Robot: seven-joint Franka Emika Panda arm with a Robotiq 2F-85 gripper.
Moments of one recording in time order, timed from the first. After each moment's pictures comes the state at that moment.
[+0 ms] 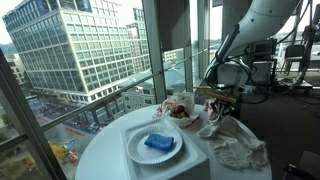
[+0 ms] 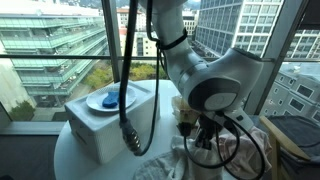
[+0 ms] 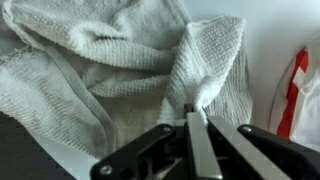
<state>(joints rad) -0.17 0.52 -0.18 -2.10 0.50 2.60 0.55</state>
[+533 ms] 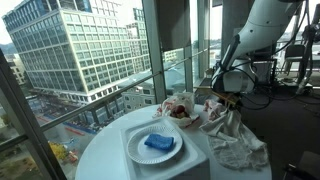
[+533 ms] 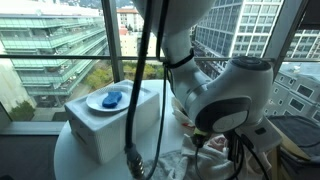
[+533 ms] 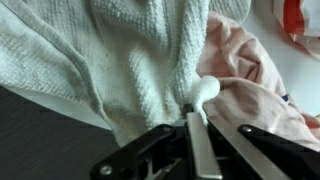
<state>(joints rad) -0.14 0.60 -0.28 -2.11 0.49 2.95 0.77</state>
